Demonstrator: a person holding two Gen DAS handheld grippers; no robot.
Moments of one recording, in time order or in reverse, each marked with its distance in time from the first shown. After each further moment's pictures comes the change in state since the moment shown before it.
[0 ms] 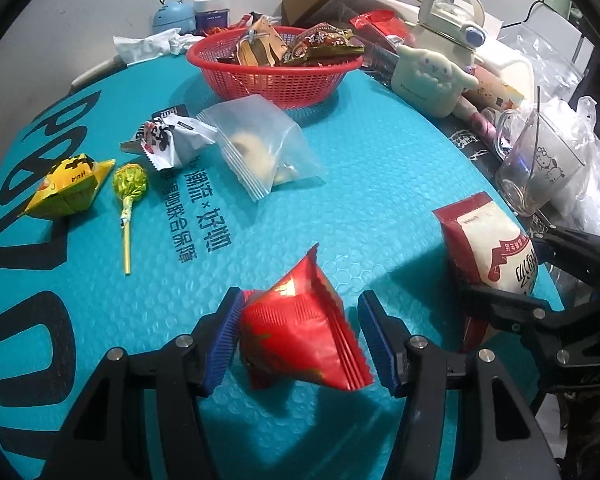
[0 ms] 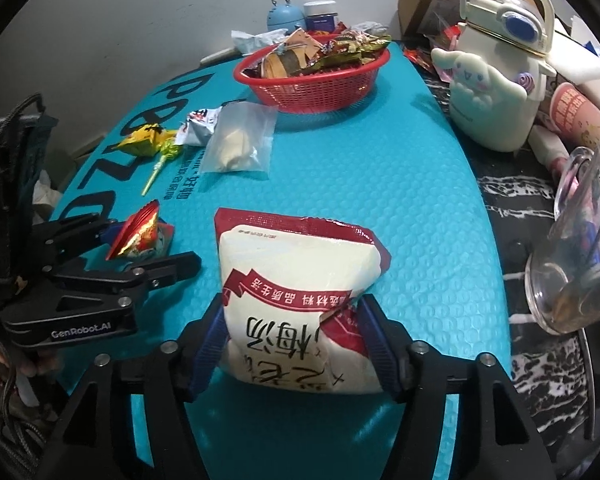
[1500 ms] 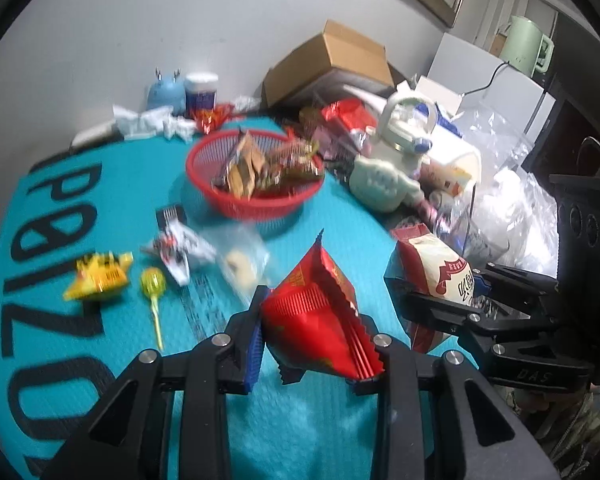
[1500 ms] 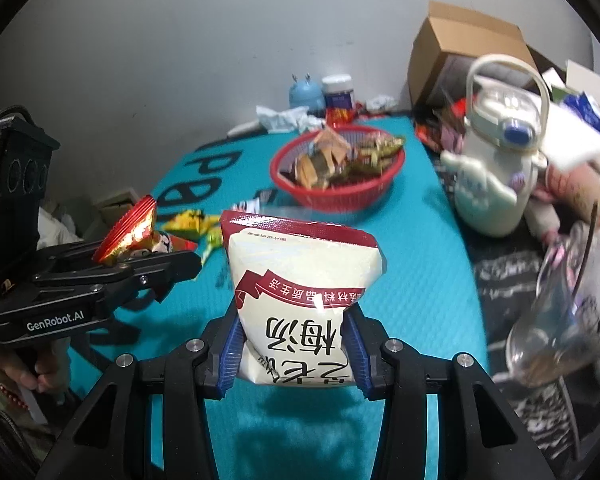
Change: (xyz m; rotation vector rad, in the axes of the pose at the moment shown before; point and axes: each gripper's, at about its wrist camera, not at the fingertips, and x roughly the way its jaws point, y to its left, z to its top) left arm -0.087 0.004 0.049 -0.014 -0.206 -0.131; right arm -0.059 0.016 0.042 0.004 -0.218 0.065
